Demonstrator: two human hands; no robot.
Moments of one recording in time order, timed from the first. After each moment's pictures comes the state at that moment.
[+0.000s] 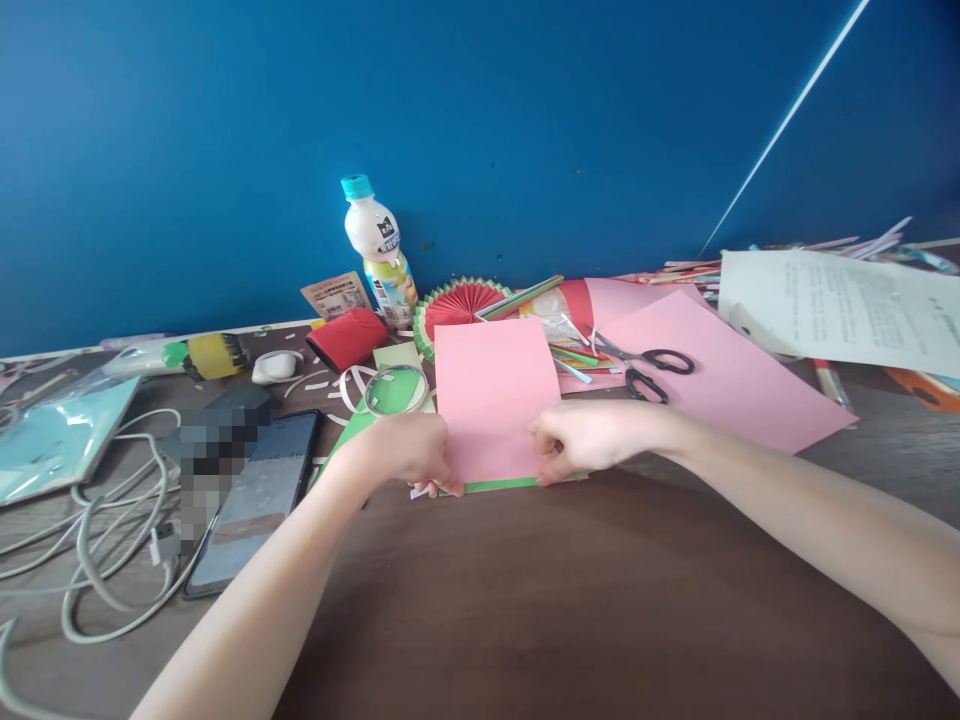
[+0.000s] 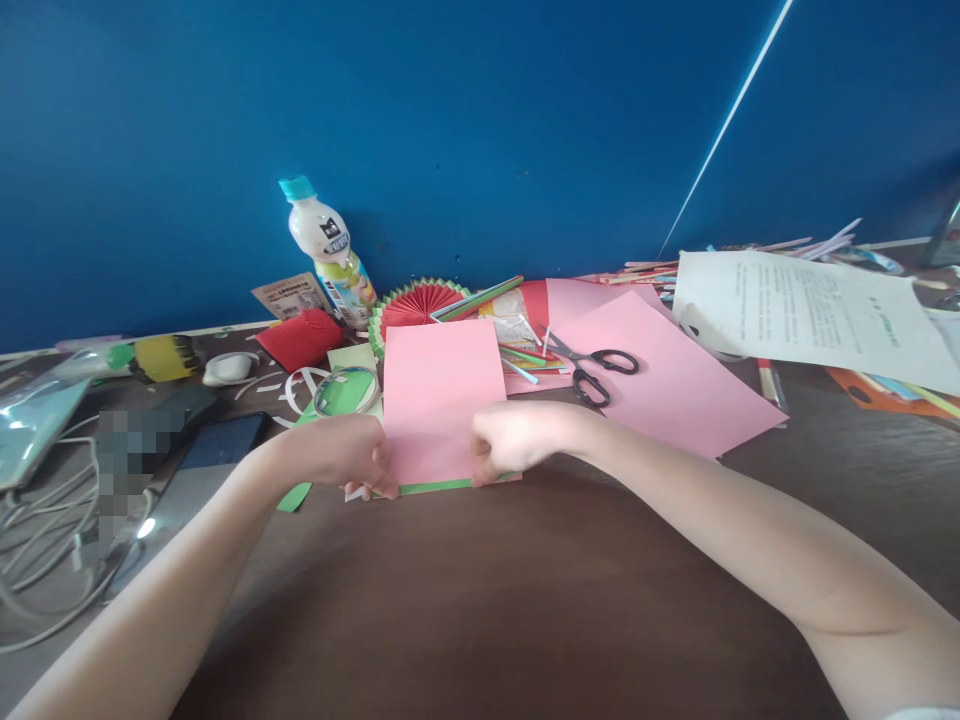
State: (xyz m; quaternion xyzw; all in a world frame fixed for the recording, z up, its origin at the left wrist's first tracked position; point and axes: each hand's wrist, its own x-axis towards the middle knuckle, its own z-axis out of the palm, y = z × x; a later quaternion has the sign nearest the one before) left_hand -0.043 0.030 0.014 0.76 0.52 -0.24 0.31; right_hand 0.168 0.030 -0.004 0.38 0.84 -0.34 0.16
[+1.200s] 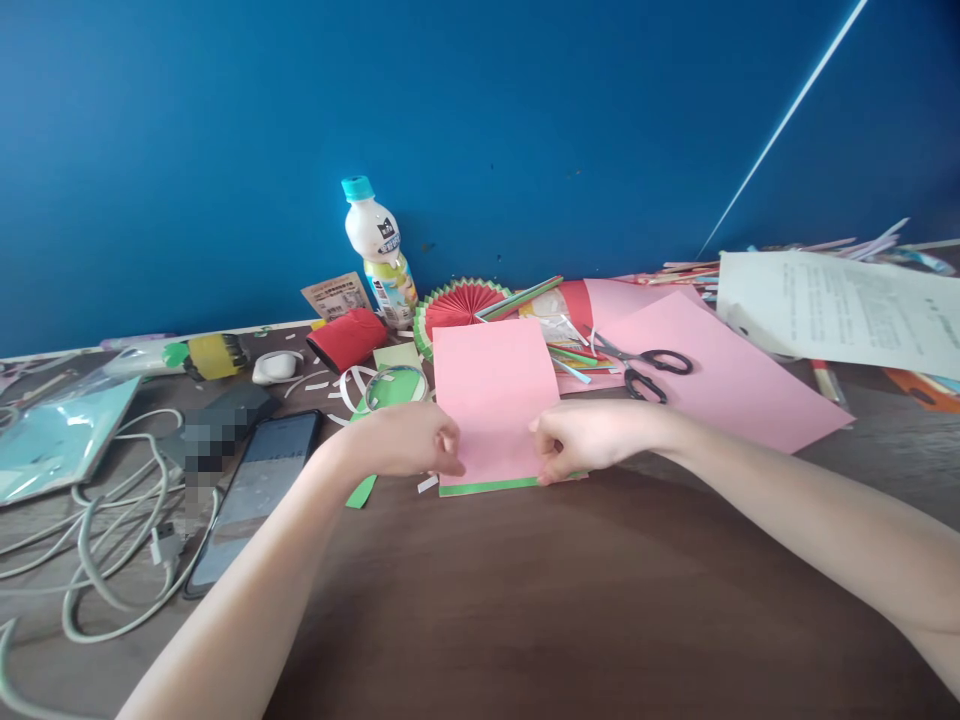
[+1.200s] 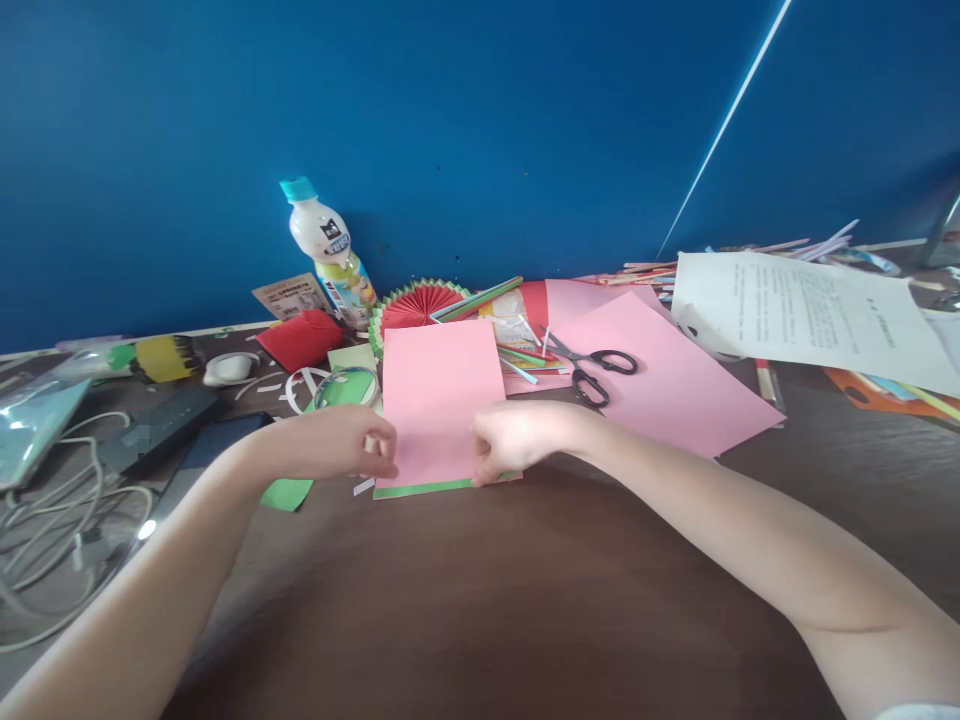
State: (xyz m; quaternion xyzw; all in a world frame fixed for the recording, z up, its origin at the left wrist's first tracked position) left_hand -0.043 0.027 0.028 0.80 0.50 -0.18 0.29; right_hand 0.169 0.031 -0.005 0.37 0.84 -0.36 0.15
